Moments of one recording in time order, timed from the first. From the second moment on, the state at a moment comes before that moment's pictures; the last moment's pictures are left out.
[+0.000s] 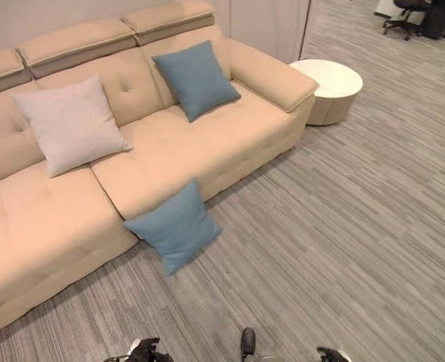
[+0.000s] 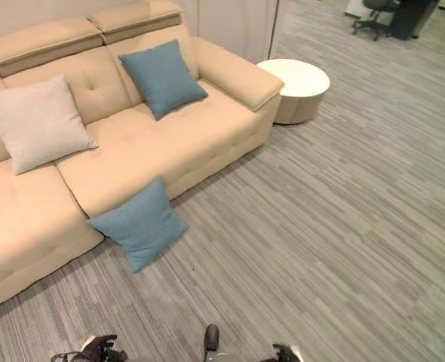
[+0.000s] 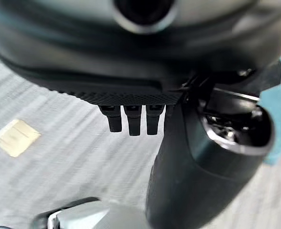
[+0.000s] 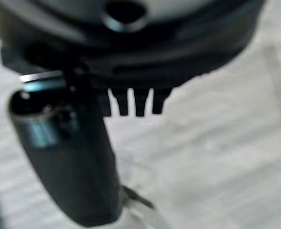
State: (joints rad) left arm -0.12 0.24 -0.23 1.32 -0.04 -0.06 0.13; right arm -0.10 -0.28 0.27 1.28 0.10 -0.06 -0.14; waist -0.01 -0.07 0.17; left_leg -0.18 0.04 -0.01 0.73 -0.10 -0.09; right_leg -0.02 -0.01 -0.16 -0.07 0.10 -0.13
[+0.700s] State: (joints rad) left arm -0.14 0.26 -0.27 1.28 -0.06 -0.06 0.10; right arm -0.06 -0.26 0.25 1.25 0.10 -0.06 -0.13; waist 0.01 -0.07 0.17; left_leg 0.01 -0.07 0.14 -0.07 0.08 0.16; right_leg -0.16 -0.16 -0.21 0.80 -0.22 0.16
